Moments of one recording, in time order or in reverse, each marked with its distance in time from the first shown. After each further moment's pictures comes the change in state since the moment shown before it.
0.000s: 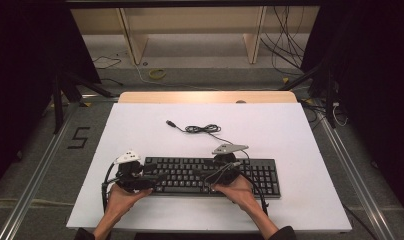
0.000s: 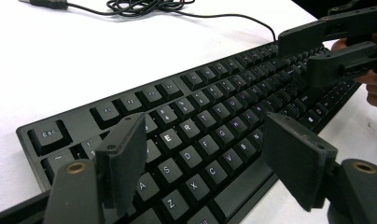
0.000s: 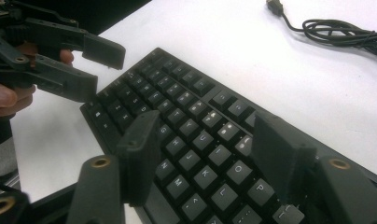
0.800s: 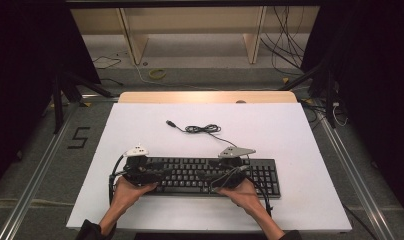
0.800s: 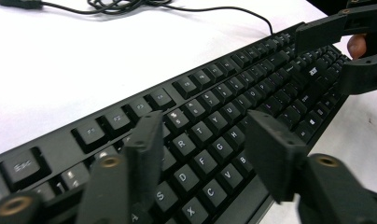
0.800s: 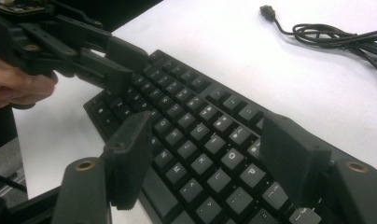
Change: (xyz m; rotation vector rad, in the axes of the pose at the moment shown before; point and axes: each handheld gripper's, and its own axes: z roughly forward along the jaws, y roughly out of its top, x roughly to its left) left arm 0.000 0.016 0.020 0.066 -0.031 0.031; right arm -0.001 -0.009 -0.015 -0.035 -0.006 -0.007
